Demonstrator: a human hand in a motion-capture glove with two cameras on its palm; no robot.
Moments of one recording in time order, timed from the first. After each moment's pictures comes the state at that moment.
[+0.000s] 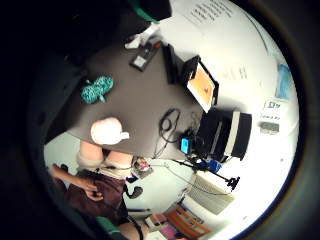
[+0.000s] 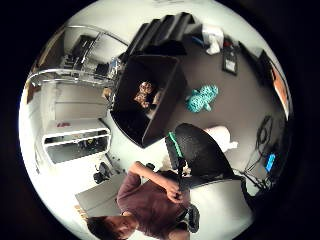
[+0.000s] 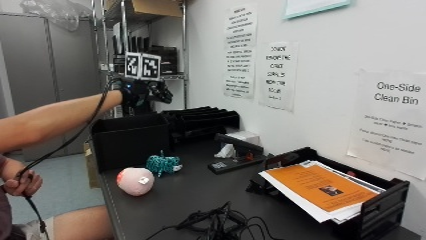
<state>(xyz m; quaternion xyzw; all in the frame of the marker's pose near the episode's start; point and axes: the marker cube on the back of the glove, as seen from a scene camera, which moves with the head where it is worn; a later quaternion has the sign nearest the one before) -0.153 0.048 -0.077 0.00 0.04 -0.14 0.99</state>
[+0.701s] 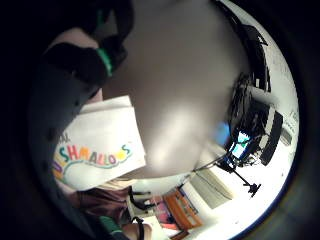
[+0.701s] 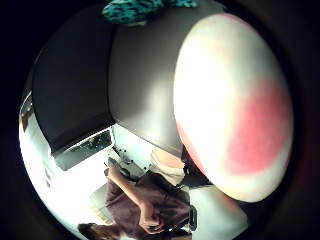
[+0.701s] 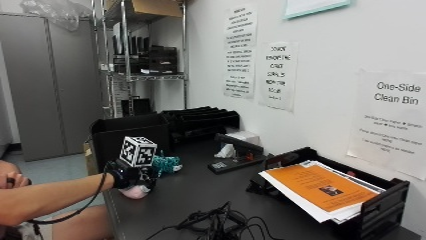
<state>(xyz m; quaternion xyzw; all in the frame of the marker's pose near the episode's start) -0.111 0.072 0.220 -0.09 0.00 -0.13 0.99</state>
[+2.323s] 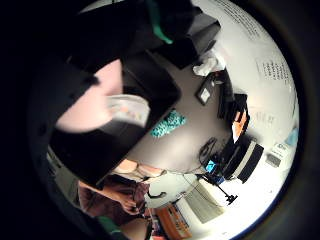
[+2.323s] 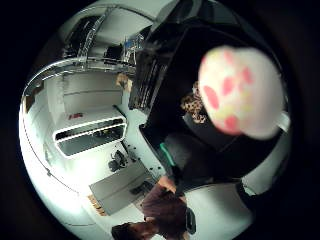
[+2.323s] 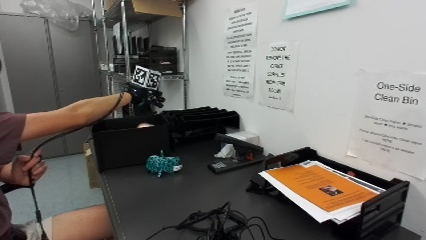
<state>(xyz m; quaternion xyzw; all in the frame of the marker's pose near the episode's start) -0.407 -0.044 -0.015 -0.06 -0.07 -0.22 0.97</state>
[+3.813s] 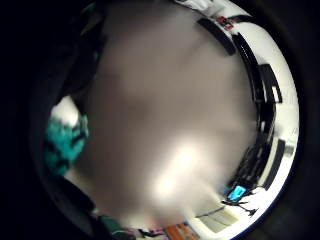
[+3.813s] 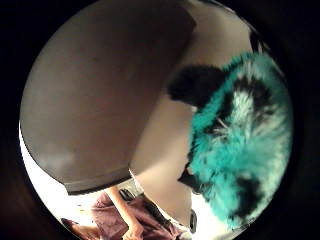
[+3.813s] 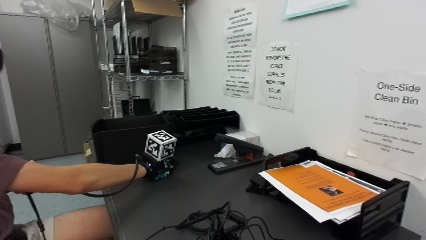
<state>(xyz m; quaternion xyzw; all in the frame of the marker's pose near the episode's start) -0.202 -0.066 0.231 0.01 -0.07 -0.19 0.98</state>
